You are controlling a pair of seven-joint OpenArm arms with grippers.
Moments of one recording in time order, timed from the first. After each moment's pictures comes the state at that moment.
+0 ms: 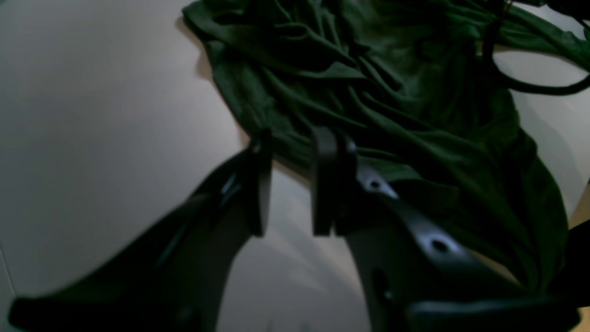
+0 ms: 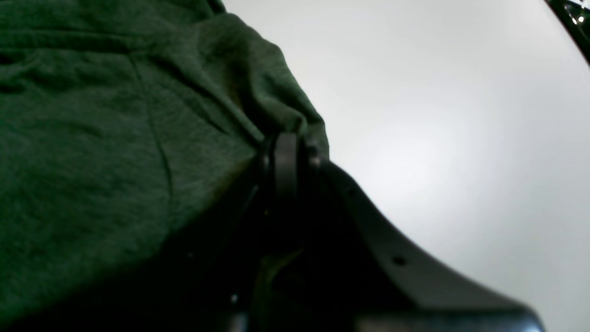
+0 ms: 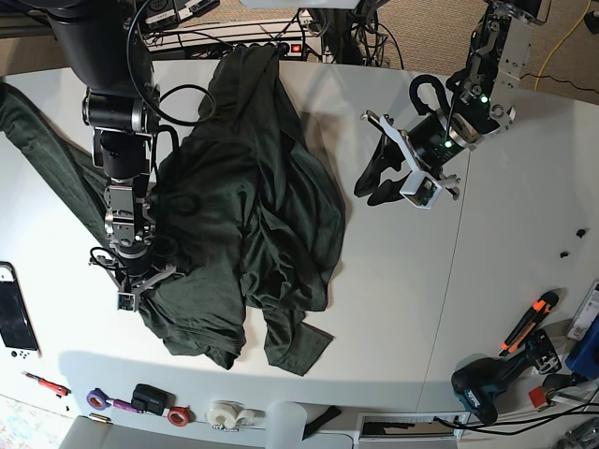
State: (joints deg) left arm 13.1 -20.7 13.2 105.8 -25.6 -22.7 21.8; right arm 33.7 15.1 5.0 27.8 -5.1 1.0 1.8
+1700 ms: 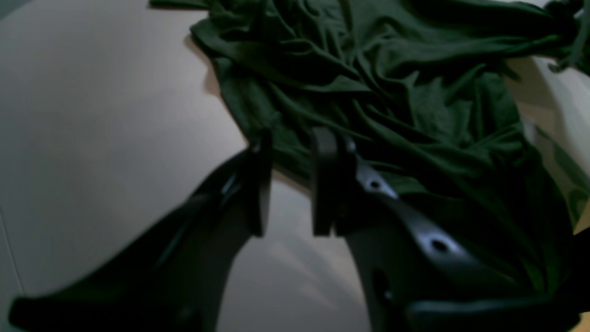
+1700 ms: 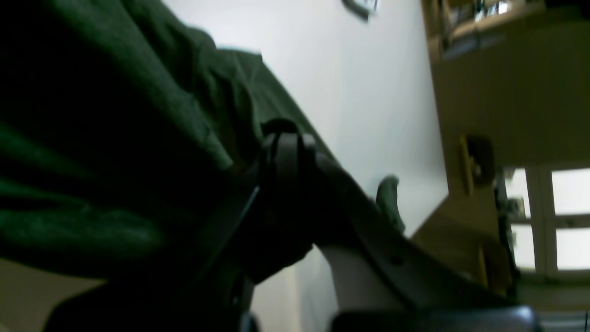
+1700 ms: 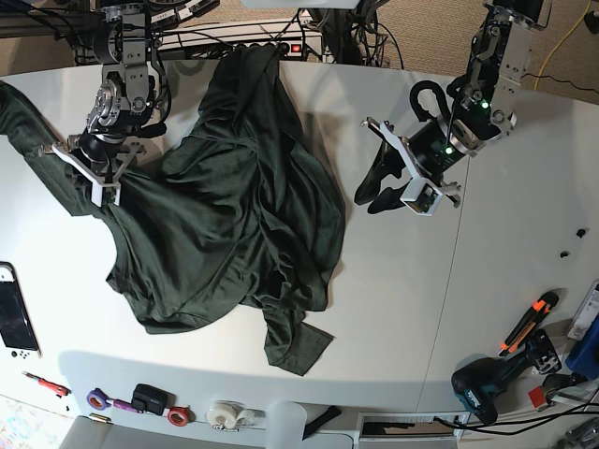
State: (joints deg) left arm 11.6 -20.7 13.2 105.8 -25.6 -22.7 21.9; right arm -15.1 18.0 4.8 102.3 -35.0 -11.9 -51.9
